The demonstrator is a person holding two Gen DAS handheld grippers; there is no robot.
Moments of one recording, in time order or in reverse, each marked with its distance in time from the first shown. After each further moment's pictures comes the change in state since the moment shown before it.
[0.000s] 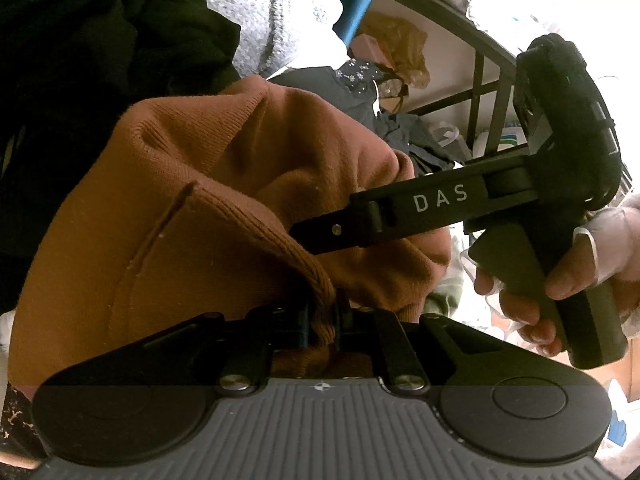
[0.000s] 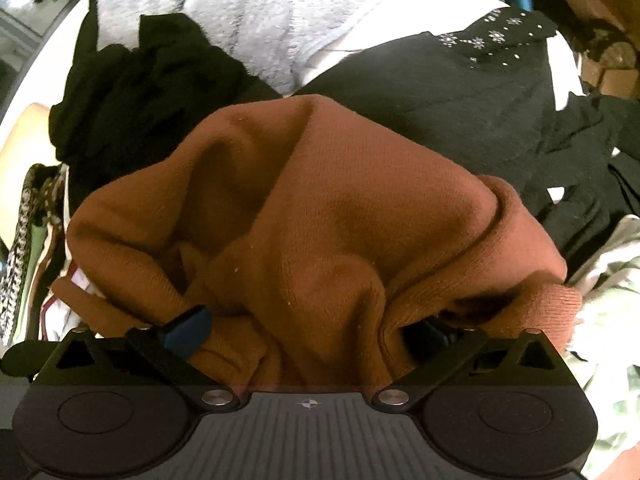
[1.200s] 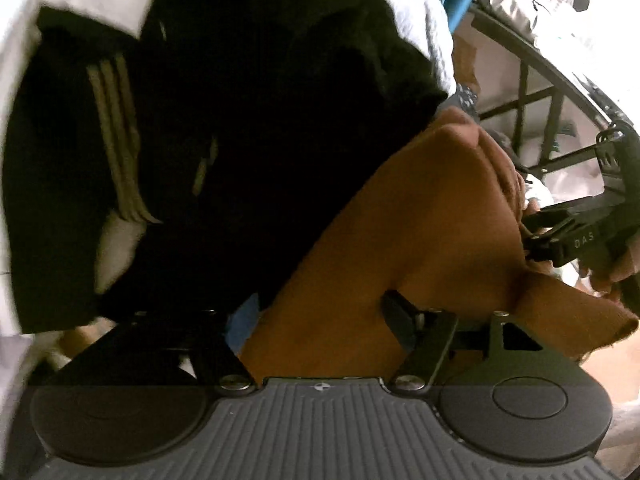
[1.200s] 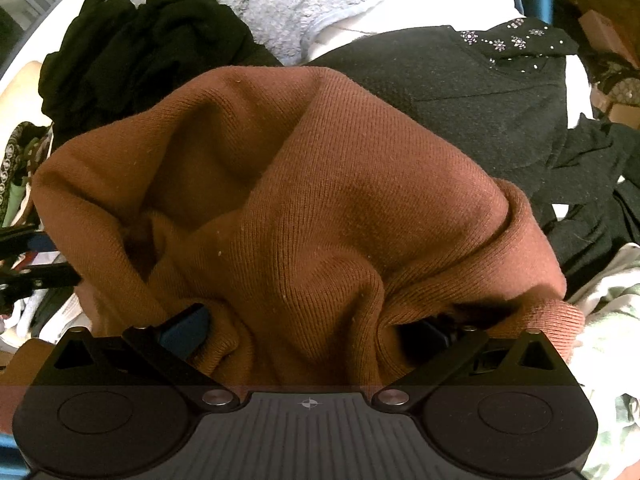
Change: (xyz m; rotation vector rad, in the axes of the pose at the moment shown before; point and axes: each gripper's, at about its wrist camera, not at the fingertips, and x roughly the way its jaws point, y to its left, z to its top) left arm -0.028 0.155 0.008 -0.005 0.000 0.034; right arm 0.012 0.004 -0.011 -0.111 -0.003 -0.075
